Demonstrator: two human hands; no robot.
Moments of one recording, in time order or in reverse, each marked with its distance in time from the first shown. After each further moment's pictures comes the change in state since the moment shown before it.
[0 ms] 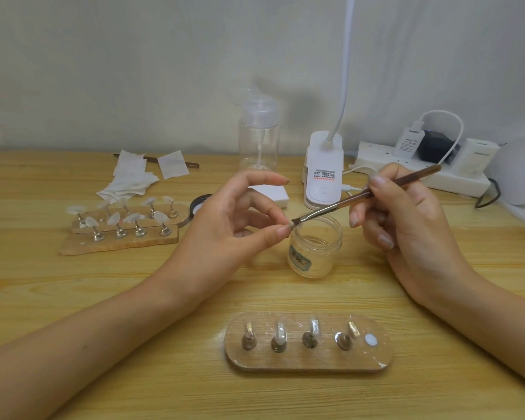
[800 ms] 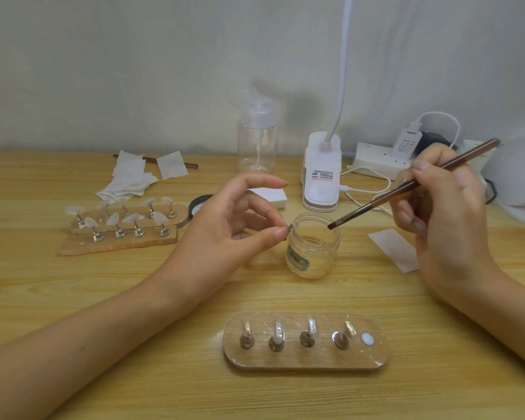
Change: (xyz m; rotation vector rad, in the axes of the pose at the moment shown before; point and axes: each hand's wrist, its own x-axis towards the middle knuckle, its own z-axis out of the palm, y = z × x) left_hand -0.001 0.001 0.000 0.004 -0.011 -0.013; right_hand 0.006 -0.009 -0.018 -0.124 0.156 -0.200
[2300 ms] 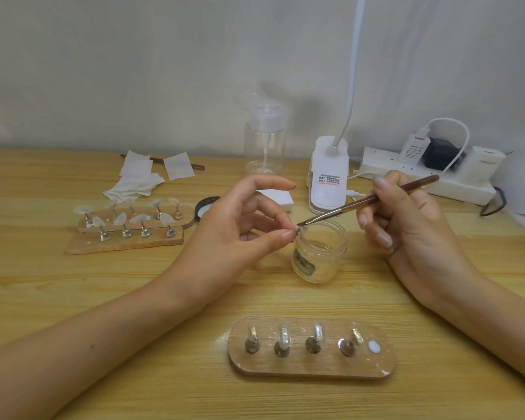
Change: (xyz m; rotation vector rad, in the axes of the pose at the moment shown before) left_hand 0.002 -0.003 0.000 0.010 -0.003 0.029; right_hand -0.005 0.005 0.018 0.190 -0.160 0.294
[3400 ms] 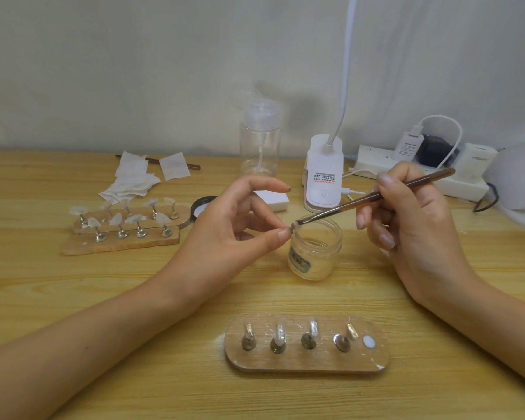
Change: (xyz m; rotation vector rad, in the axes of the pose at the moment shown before) left_hand -0.001 0.002 0.001 0.005 0.001 -0.015; right_hand -0.004 0.001 -0.003 -0.092 0.016 -0.153
